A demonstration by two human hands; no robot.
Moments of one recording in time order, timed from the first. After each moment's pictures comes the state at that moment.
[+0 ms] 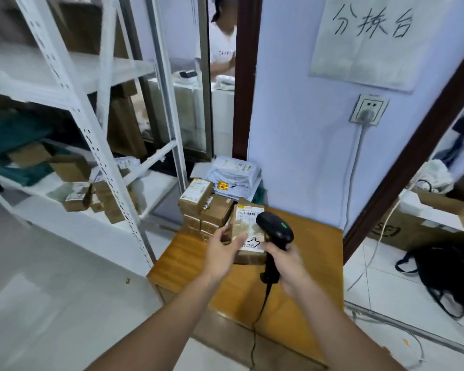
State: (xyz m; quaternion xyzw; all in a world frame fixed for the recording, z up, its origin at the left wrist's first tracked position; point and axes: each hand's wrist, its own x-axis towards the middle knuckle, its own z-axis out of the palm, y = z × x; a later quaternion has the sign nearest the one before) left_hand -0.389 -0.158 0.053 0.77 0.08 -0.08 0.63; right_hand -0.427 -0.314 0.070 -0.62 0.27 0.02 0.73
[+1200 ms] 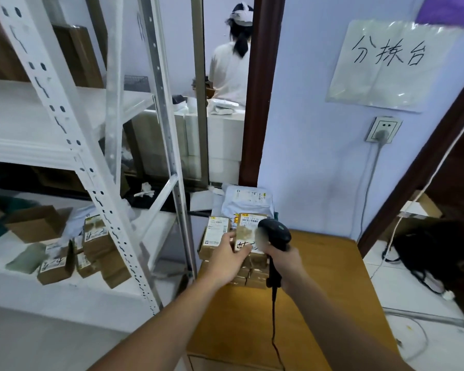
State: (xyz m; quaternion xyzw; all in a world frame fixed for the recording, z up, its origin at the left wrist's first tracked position) left_hand -0.208 -0.019 0.075 0.83 -0.10 -0.18 0.52; right_hand -0.267 -0.174 0.076 -0.62 0.34 -0.07 0.70
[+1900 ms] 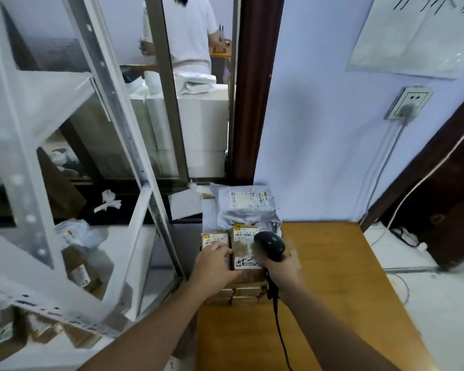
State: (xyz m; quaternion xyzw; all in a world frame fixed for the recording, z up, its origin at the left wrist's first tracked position) left_hand -0.037 -0.017 -0.002 0.91 -0.29 -0.18 0.23; right_hand -0.142 -0.169 0.004 -0.60 0.50 -0.03 0.63
